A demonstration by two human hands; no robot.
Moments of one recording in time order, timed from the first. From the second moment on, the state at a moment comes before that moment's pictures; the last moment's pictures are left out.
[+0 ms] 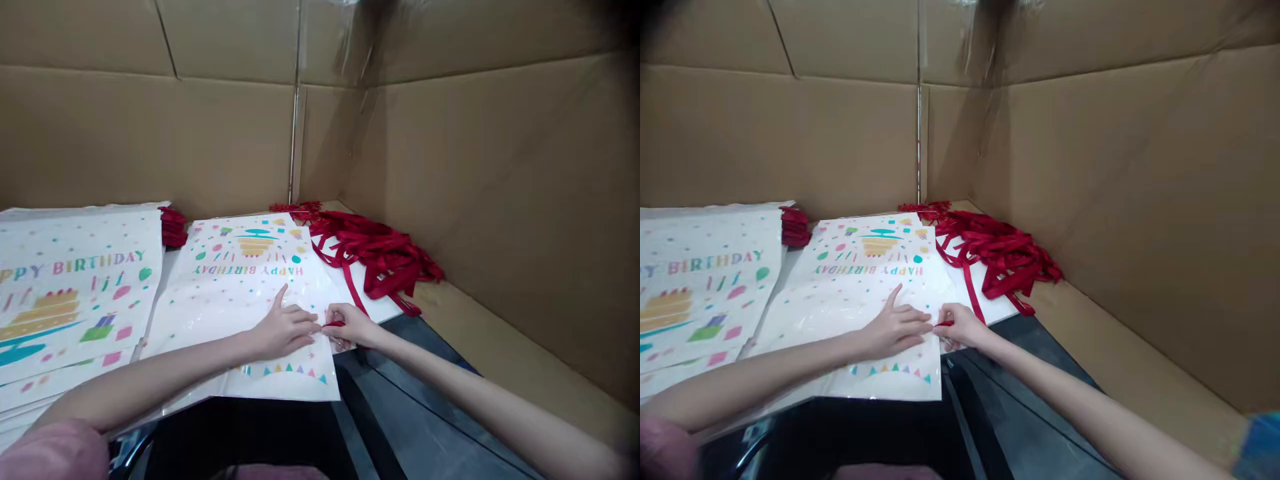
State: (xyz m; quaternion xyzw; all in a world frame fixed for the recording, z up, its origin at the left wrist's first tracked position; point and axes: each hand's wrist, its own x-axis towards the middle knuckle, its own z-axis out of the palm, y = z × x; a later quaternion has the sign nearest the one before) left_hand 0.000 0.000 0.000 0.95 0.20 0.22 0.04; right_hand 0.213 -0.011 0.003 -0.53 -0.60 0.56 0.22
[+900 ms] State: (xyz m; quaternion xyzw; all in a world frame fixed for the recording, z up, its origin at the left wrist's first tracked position) left_hand 0.021 0.006 -0.003 0.96 0.21 0.17 -0.03; right_hand 0.236 0.008 0.036 -0.57 -0.67 0.47 0.02
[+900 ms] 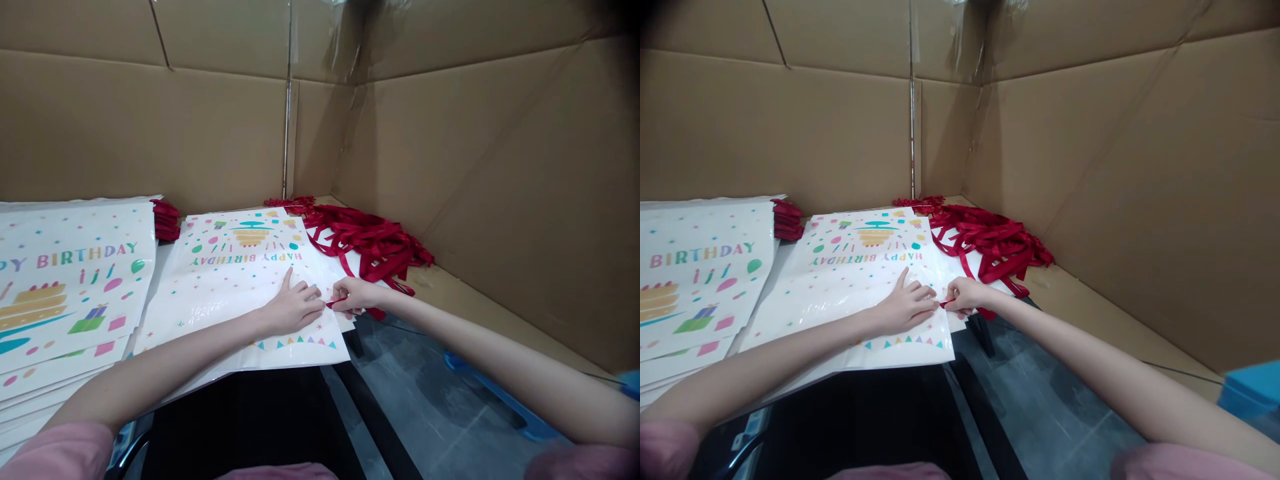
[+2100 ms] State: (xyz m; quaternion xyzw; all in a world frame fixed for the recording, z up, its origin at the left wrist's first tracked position) left_hand 0.019 -0.014 -0.001 0.96 0.23 0.17 -0.03; right_hand 0.236 -0.030 0.045 -0.60 -0.73 0.32 -0.06
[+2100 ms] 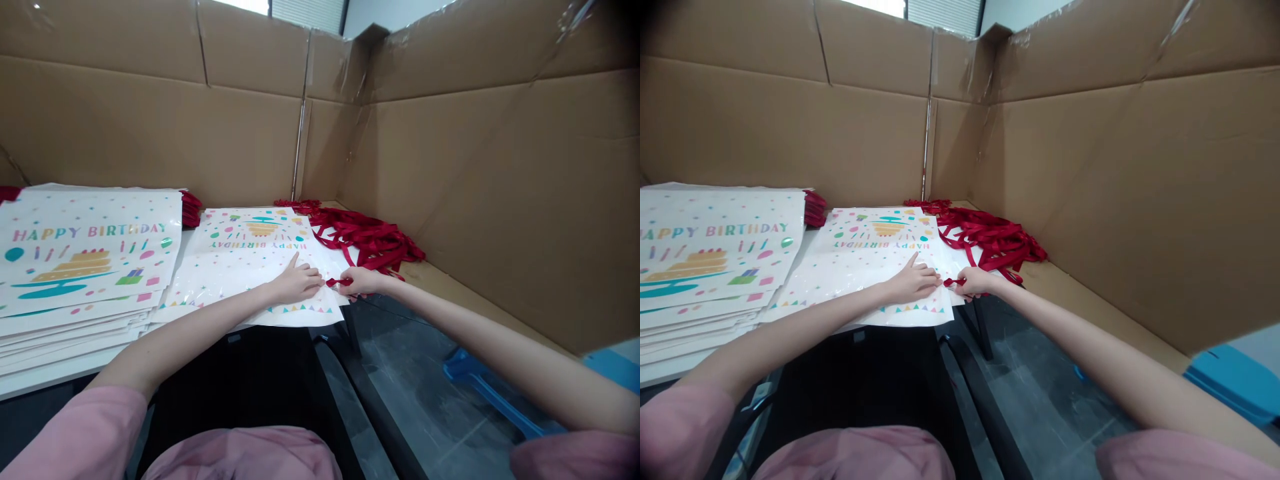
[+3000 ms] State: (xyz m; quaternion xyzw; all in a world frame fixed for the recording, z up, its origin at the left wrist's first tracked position) left_hand 0.016 -0.009 -0.006 0.95 0.25 0.16 0.00; right_hand 0.247 -0.022 0.039 -0.61 -0.76 0.20 -0.07
